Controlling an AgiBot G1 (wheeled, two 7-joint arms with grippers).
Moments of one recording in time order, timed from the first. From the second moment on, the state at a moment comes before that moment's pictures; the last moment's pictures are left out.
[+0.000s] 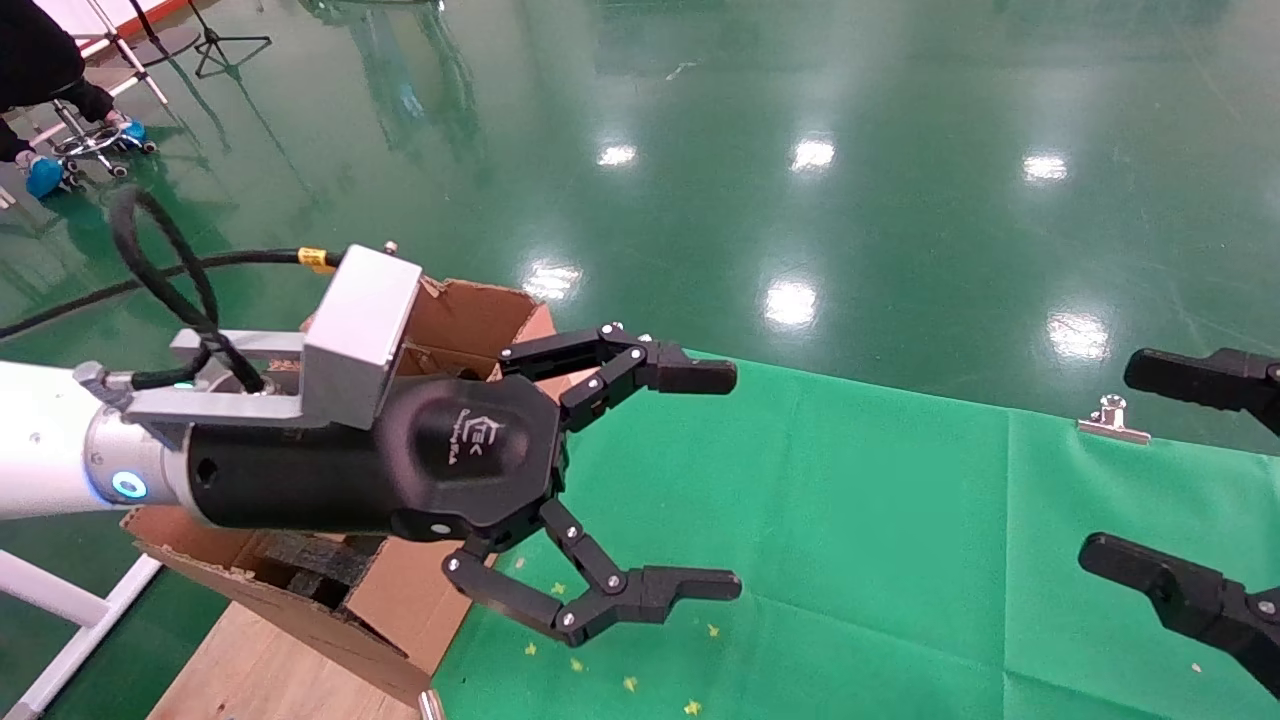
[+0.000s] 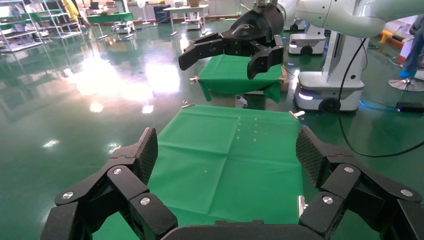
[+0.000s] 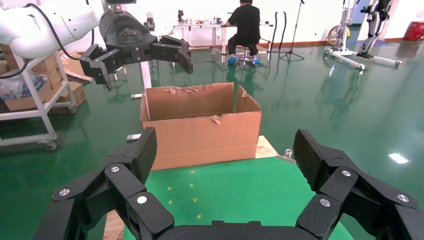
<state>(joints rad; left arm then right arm) -1.08 0.61 0.28 -1.28 0.73 1.49 -0.19 1.05 -0.56 -0.34 1.20 -0.65 -1.41 0.14</state>
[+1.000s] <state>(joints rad) -1.08 0.61 0.28 -1.28 0.73 1.49 -0.19 1.05 -0.56 -0.34 1.20 -0.65 -1.41 0.14</state>
